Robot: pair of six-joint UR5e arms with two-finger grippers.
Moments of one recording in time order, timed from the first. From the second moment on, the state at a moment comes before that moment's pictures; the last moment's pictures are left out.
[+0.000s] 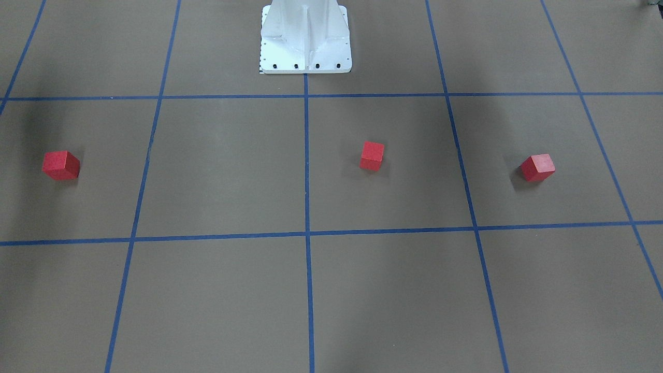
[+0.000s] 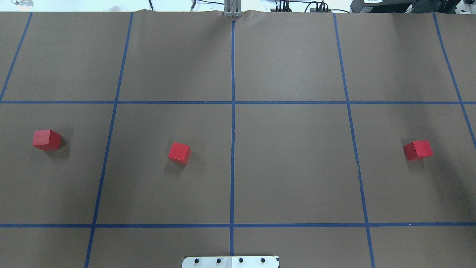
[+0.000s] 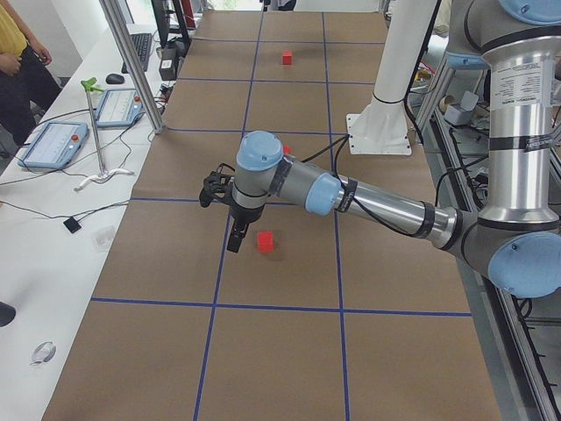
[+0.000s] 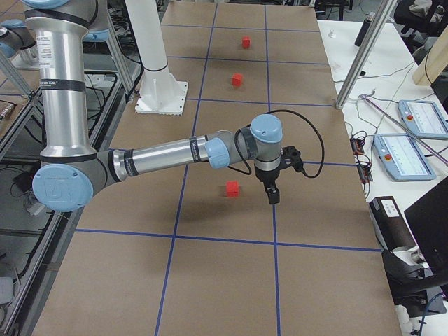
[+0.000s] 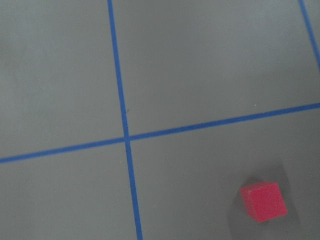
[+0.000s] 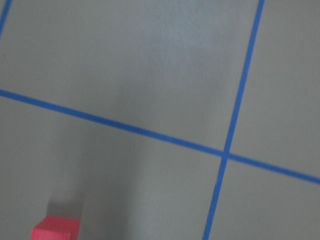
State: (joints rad) left arm -1.52 -1.51 -1.95 -1.69 -2.32 -0.11; right arm 1.43 -1.55 1.79 -1.40 2.27 0.04
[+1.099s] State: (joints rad) left arm -1.18 -1.68 -1.94 -2.02 -2.28 -0.56; right arm 1.34 -1.54 1.80 -1.22 2.31 0.38
